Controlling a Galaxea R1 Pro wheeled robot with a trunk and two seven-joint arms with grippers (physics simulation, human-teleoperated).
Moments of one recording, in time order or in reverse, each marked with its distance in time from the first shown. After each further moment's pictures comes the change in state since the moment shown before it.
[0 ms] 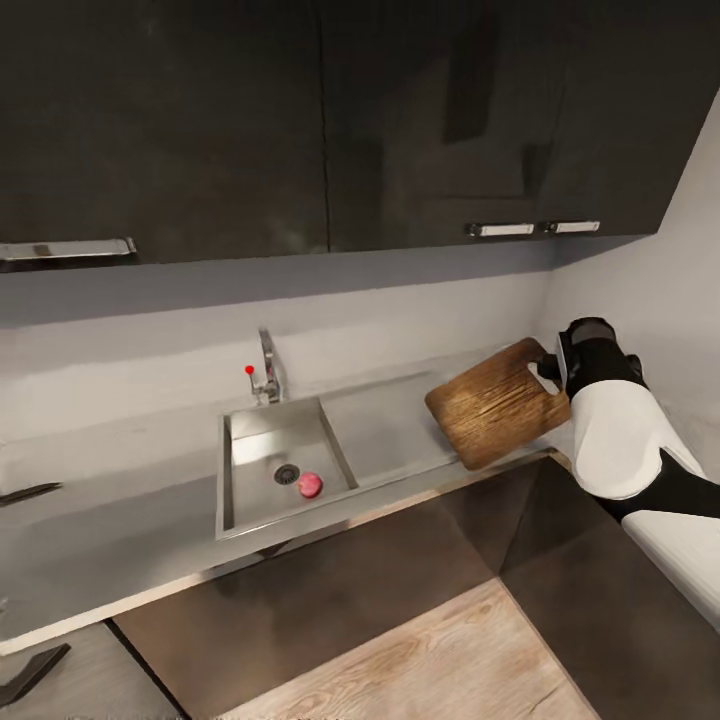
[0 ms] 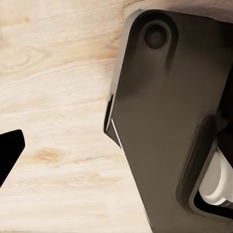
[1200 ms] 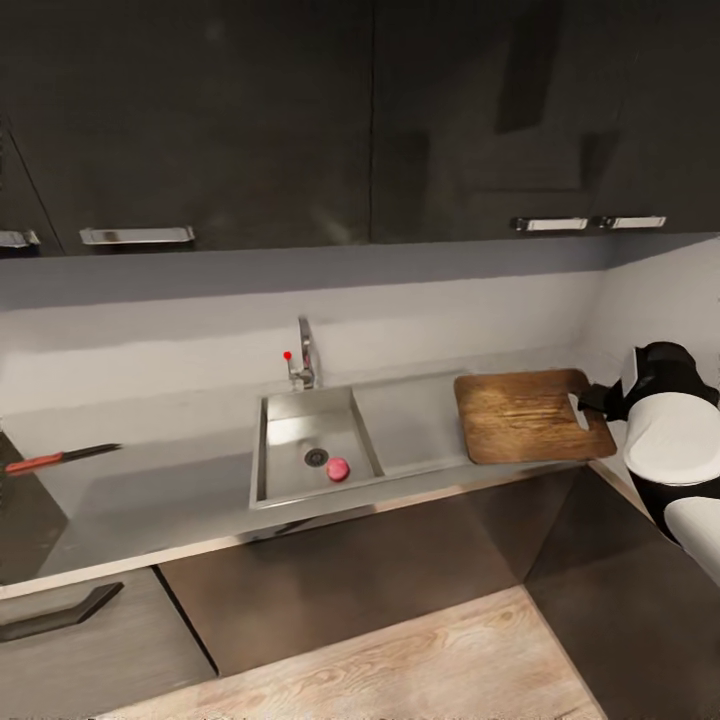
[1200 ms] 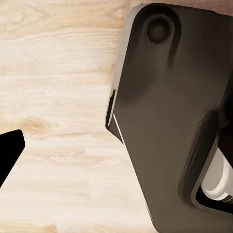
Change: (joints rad) left arm 0.000 0.002 0.000 0.000 0.000 0.000 0.001; right arm 0.000 -0.139 -0.330 0.015 -0.080 0.129 -0.045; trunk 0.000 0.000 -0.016
